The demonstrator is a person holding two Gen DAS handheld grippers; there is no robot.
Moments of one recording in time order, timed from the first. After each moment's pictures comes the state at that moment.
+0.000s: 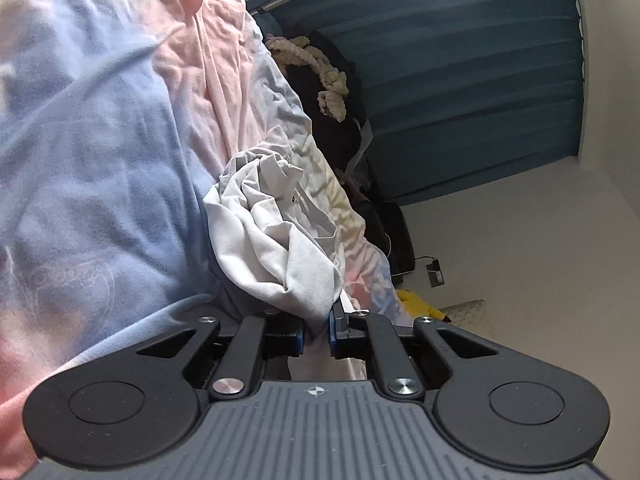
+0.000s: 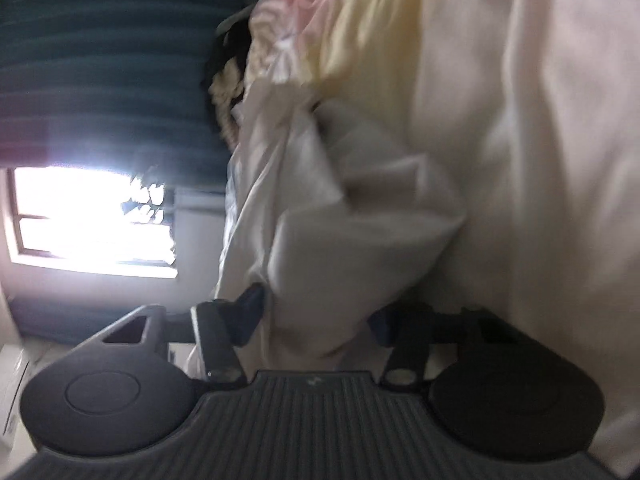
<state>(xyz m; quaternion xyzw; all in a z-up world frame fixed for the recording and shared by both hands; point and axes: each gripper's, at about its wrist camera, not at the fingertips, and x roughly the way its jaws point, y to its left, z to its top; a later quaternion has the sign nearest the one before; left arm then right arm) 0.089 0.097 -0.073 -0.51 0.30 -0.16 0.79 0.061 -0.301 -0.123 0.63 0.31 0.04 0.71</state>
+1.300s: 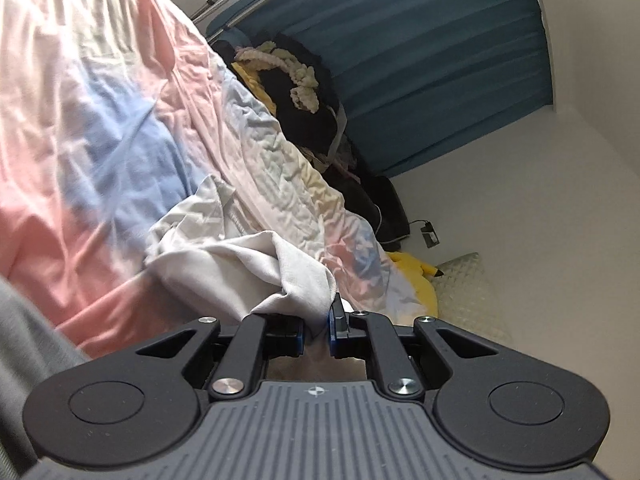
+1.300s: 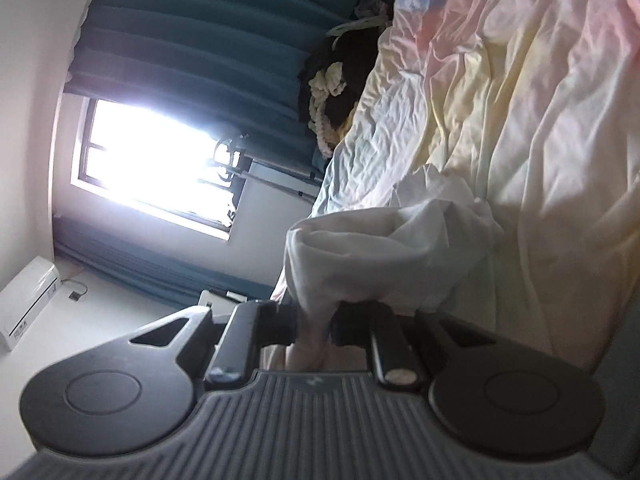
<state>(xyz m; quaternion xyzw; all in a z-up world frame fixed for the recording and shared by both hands) -0.038 0.131 0.026 -0.43 0.30 -0.18 0.83 -0.080 -0.306 0.009 0.56 0.26 0.13 0.78</state>
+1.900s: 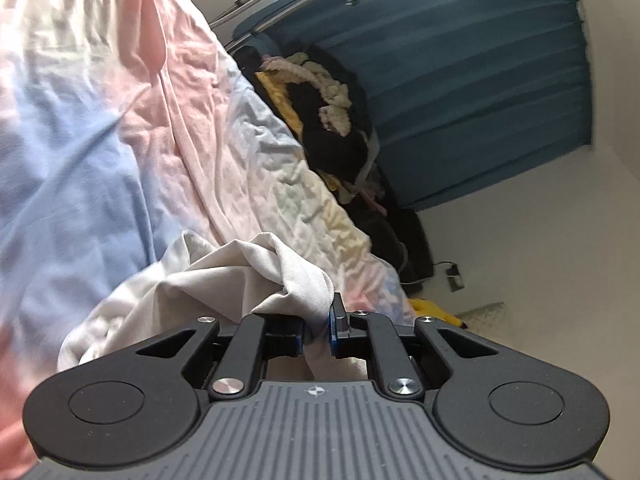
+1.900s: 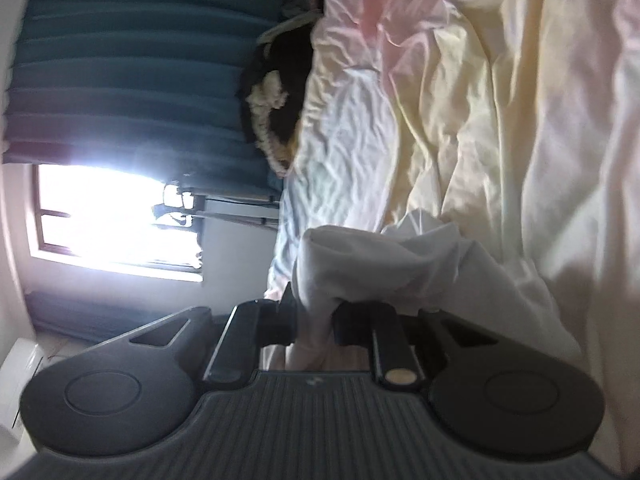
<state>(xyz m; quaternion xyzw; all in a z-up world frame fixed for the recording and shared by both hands) 0.126 0.100 -0.003 -0.46 0.31 -0.13 0.82 0.080 -0.320 -0.043 0.63 0.29 0.06 0.72</state>
